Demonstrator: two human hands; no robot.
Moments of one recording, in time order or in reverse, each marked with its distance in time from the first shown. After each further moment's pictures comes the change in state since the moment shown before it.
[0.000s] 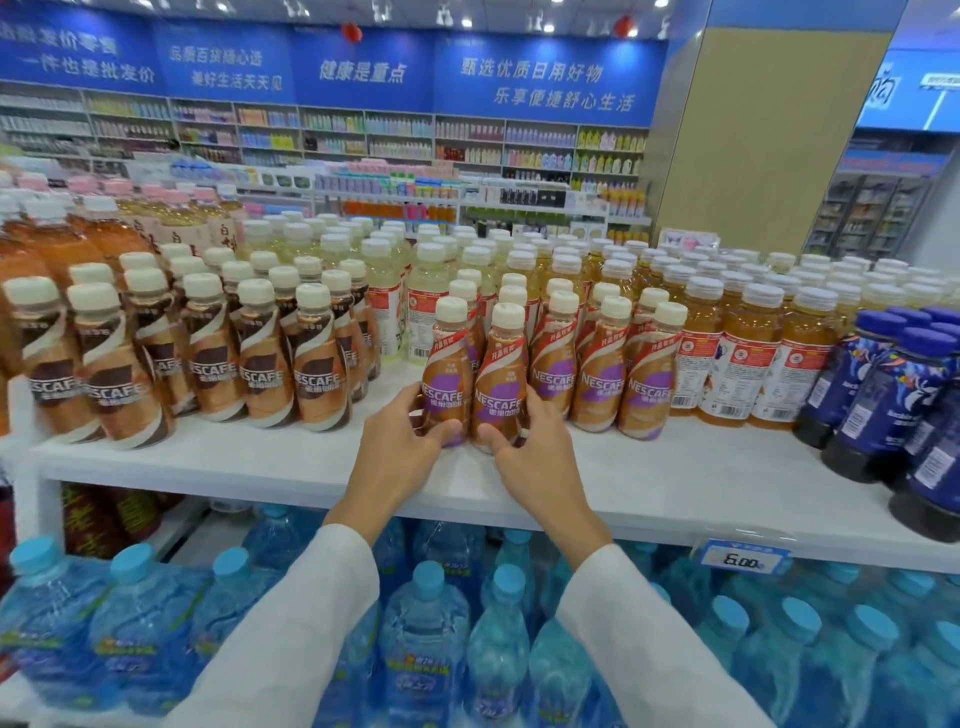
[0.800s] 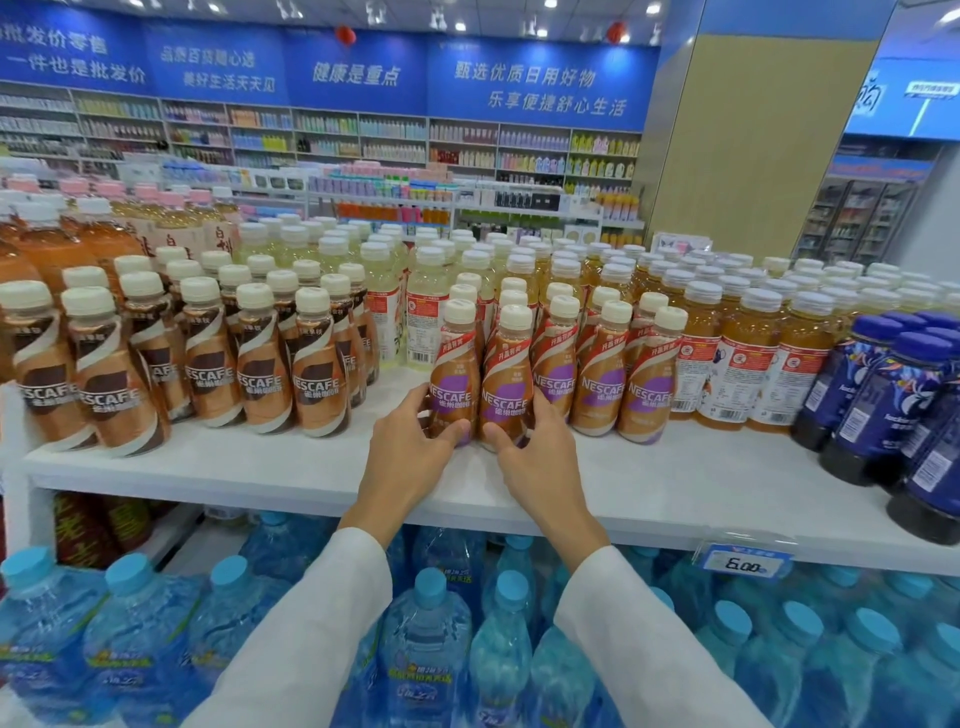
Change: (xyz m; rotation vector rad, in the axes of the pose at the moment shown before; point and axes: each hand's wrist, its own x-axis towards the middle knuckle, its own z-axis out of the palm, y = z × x) left_hand 0.005 0.001 0.010 0.021 0.019 -0.011; right_hand 0.005 0.002 0.006 0.035 0.056 0.067
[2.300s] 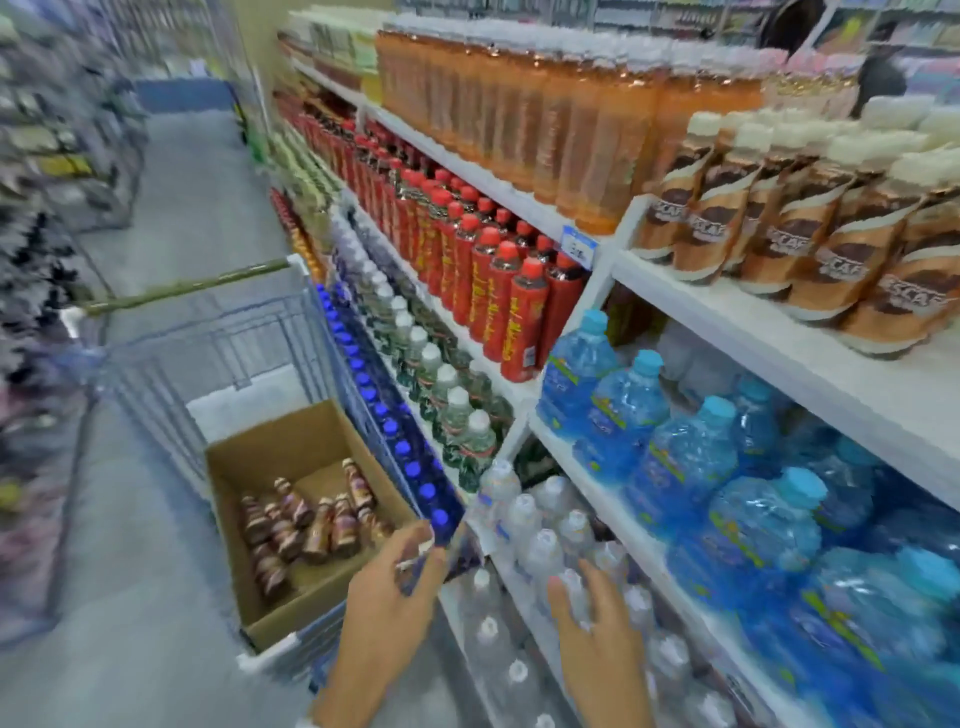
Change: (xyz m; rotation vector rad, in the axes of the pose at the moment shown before) left_hand -0.424 -0.147 -0.161 -0.001 0.789 -0.755; right_hand -0.337 0.020 0.148 0.094 -0.854 0.034
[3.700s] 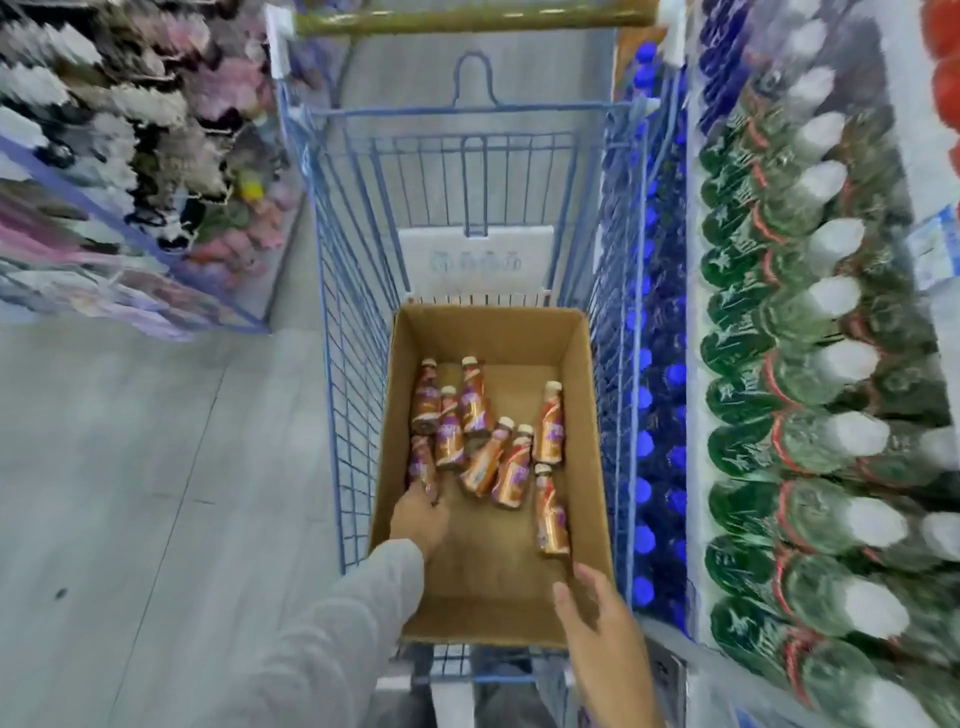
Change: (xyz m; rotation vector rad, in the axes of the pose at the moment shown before) left_hand 0.309 -0.318 -0.140 0.082 0.280 -1.039; right_hand 0.196 -0.045 0.386 -0.546 -0.861 0.283
